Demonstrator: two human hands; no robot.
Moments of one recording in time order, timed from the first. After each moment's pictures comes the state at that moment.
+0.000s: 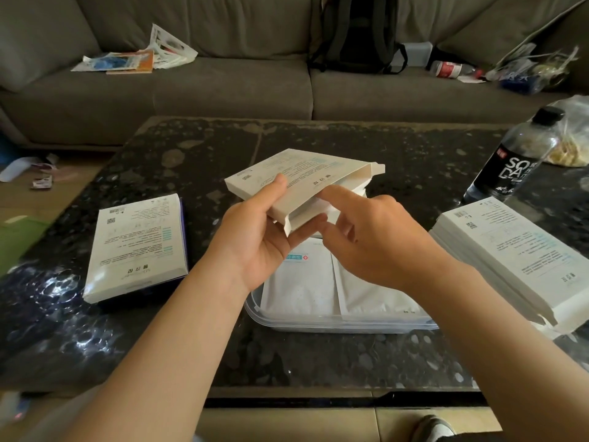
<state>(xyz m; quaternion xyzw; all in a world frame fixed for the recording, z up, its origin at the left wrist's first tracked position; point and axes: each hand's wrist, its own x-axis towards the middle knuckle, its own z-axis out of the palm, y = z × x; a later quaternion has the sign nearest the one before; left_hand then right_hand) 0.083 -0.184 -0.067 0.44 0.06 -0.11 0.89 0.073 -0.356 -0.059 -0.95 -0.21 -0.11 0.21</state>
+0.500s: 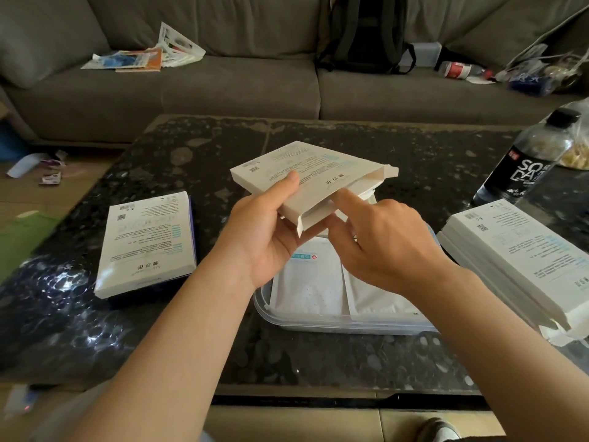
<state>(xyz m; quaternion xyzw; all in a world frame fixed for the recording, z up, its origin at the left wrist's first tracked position) 0.085 -0.181 -0.064 0.46 0.03 -0.11 0.88 0.072 -0.349 -0.067 -0.95 -0.22 -0.17 0.12</state>
